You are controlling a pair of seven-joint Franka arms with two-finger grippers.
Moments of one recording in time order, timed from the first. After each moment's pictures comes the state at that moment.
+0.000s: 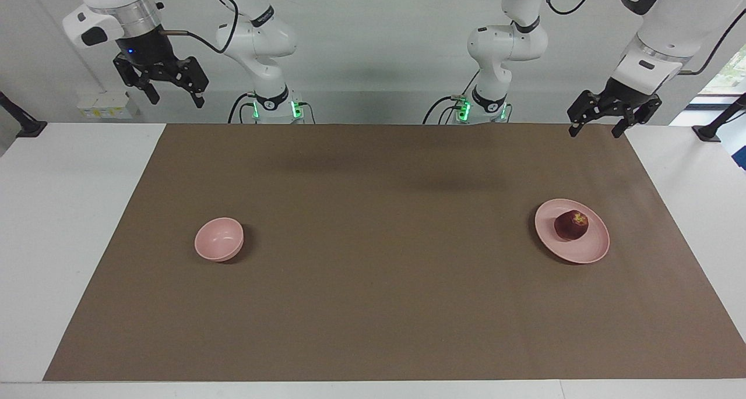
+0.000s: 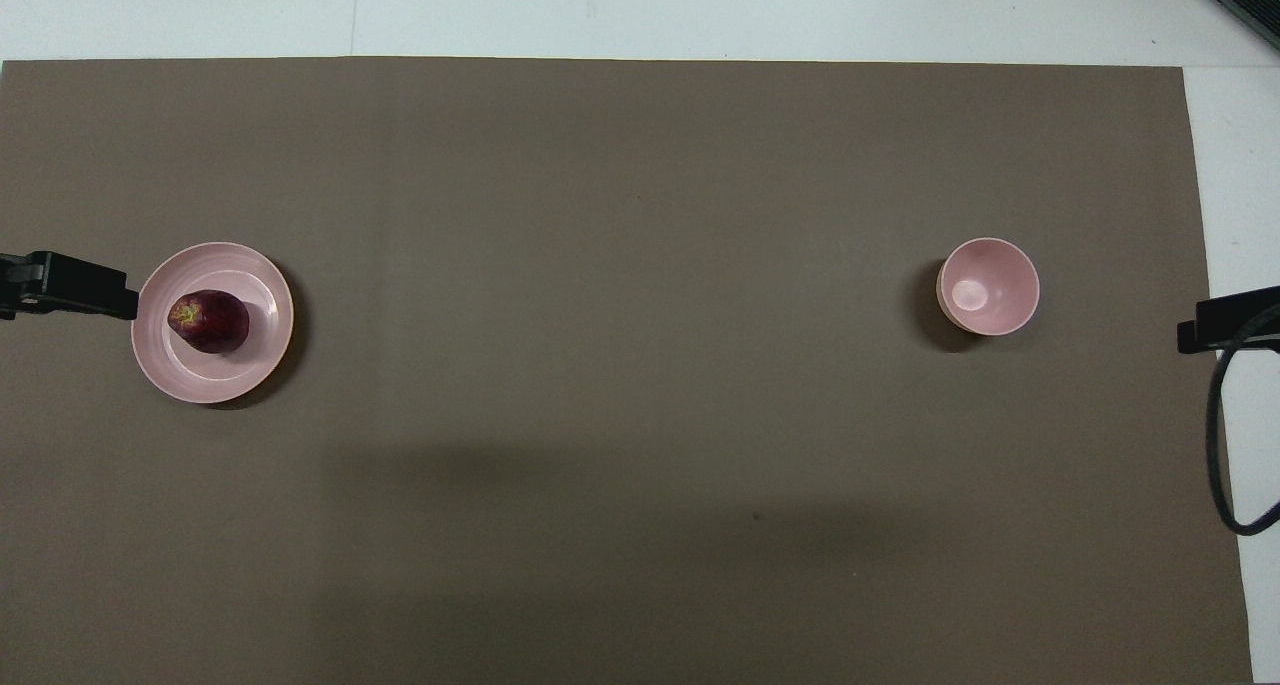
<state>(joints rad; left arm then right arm) -0.06 -0.03 0.02 -1.56 -0.03 1.53 0.03 0.02 -0.09 -0.07 -1.54 0.00 1.43 0.08</state>
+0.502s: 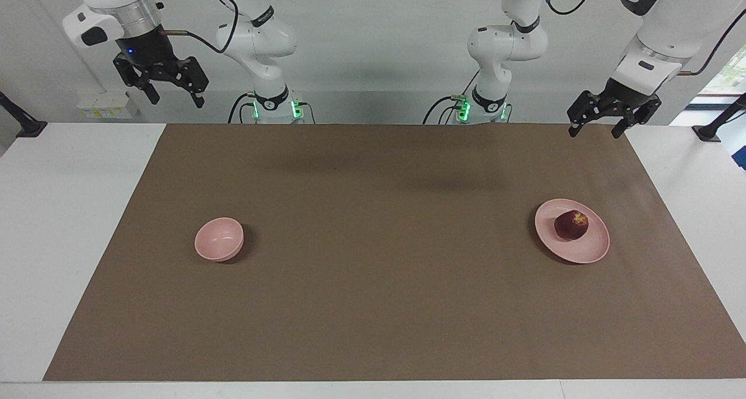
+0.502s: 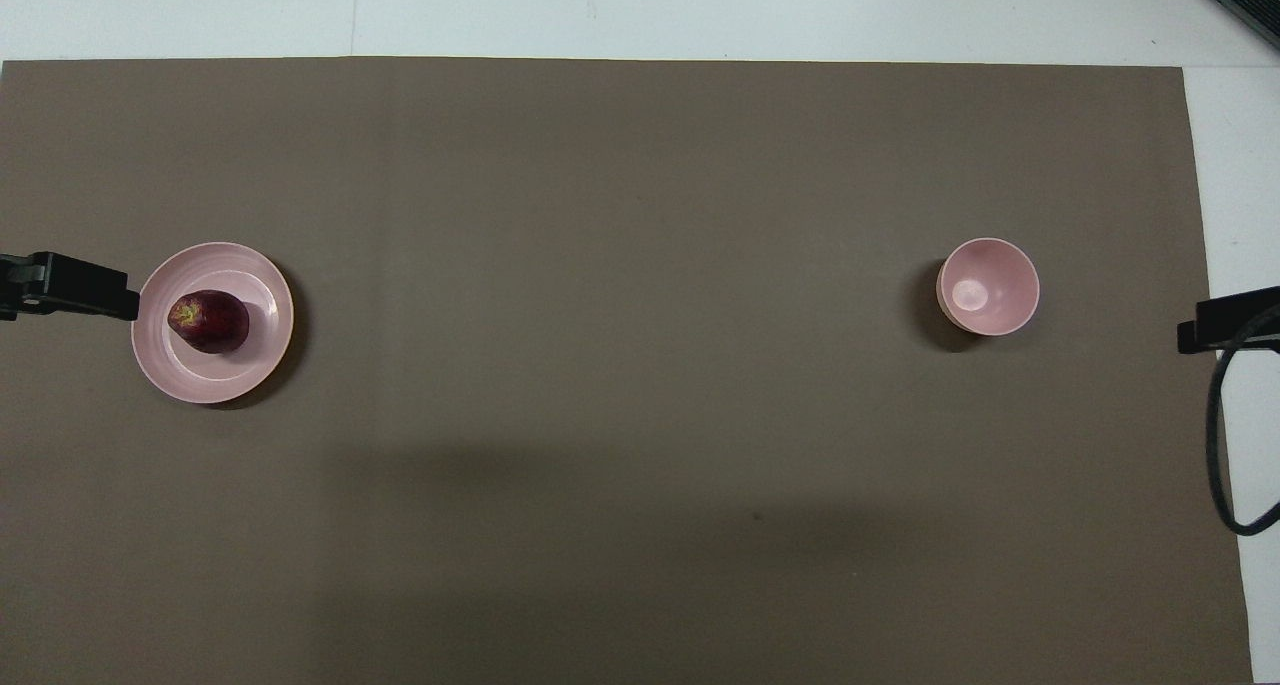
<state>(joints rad) -0.06 -0.03 0.02 -1.57 -0.03 1.53 0.03 0.02 -0.09 -0.07 -1.54 0.00 1.43 0.08</state>
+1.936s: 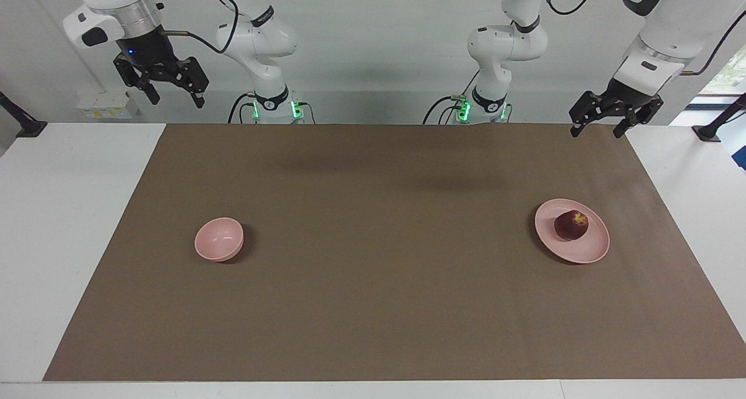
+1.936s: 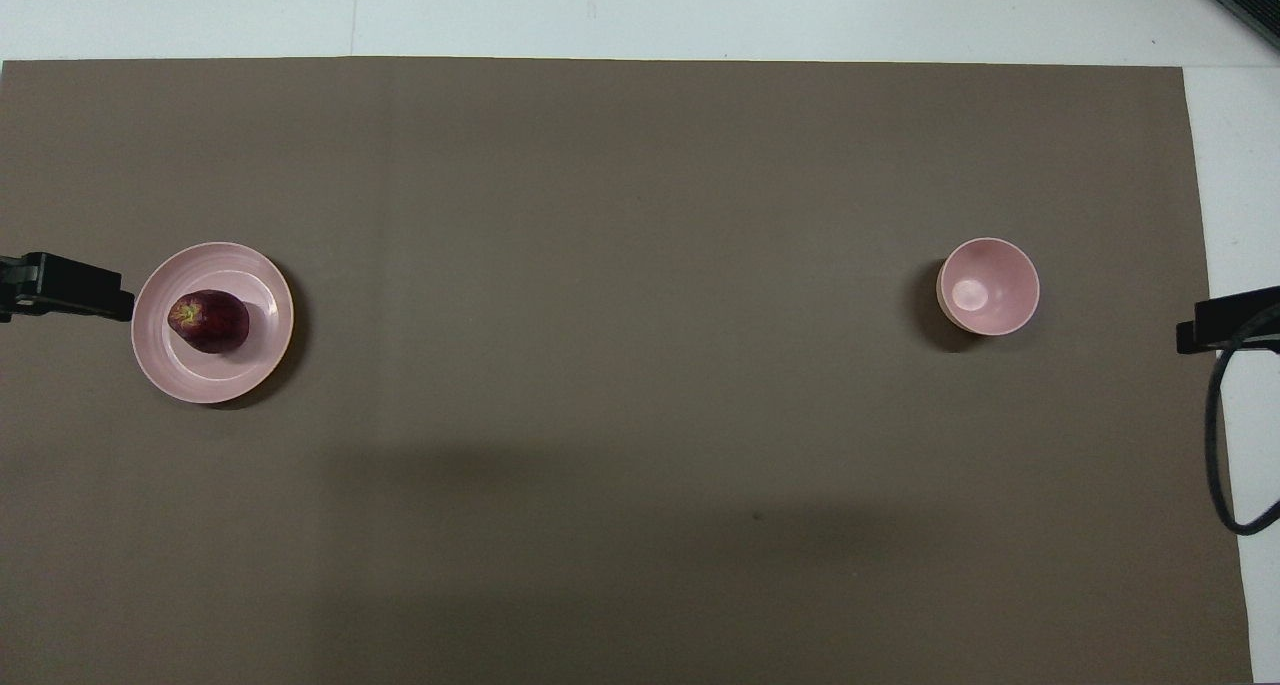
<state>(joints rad) -0.06 -0.03 0.03 -1.57 -0.03 1.53 0.03 0.02 -0.09 -0.07 -1.54 0.00 1.43 0.08</state>
